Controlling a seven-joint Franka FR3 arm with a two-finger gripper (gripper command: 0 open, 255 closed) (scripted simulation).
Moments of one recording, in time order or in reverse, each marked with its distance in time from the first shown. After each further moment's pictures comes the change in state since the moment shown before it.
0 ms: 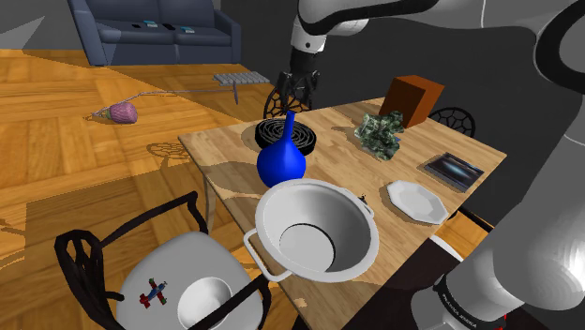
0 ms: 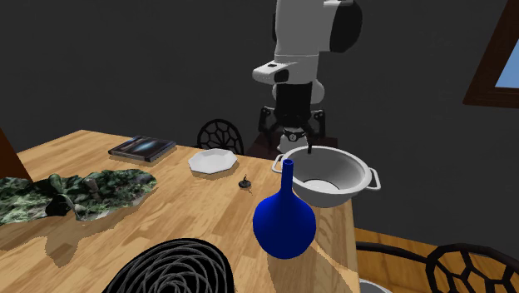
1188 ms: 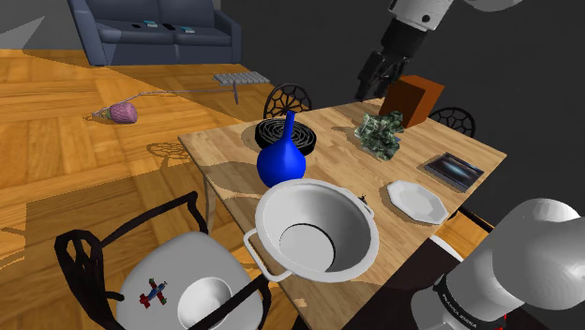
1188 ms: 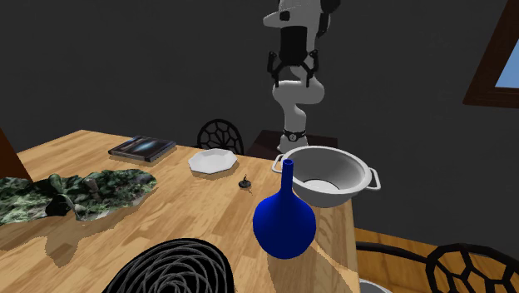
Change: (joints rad) arm -0.019 -0.768 -0.056 -0.567 0.073 -0.071 -0.094
